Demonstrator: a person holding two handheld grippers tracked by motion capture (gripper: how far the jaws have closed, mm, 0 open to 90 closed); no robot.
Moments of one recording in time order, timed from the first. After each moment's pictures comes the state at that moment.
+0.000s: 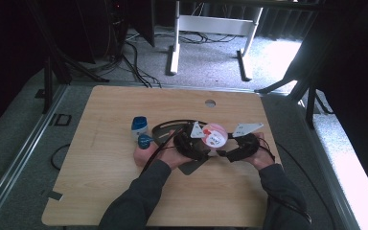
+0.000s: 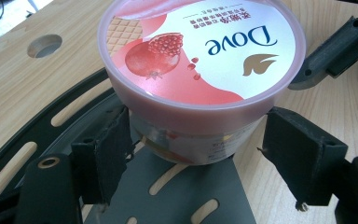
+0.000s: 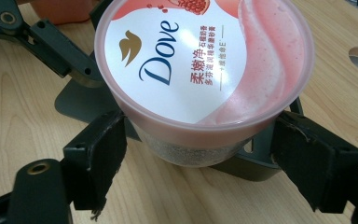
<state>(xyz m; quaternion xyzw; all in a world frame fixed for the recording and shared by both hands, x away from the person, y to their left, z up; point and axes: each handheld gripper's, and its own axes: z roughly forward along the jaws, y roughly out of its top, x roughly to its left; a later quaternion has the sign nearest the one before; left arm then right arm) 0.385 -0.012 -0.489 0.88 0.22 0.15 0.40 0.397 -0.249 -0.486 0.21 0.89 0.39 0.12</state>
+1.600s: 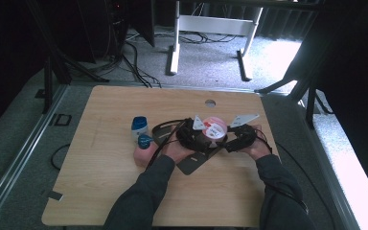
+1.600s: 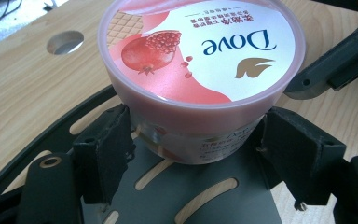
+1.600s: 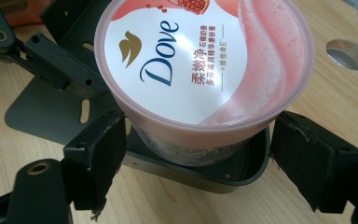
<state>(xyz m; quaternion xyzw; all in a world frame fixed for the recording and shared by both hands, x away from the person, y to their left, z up) 0.414 -0.020 -0.499 0.86 0.26 0.16 0.40 0.431 -0.246 -0.489 0.23 0.89 0.37 0.13</state>
